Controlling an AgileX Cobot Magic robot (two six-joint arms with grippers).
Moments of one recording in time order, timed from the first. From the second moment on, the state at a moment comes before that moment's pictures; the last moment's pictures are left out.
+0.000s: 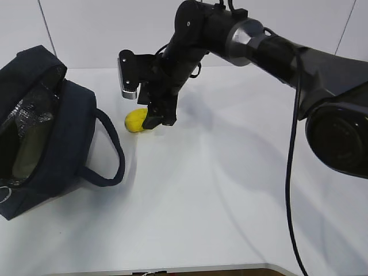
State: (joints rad) left arm 0.22 1.67 -1.36 -0.62 1.11 0.43; right arm 0.50 2.54 -2.43 0.32 1.11 -1.46
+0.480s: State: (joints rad) left arm 0.22 1.67 -1.36 -0.61 1.10 0.44; right arm 0.51 2.55 -2.43 0.36 1.08 -1.53
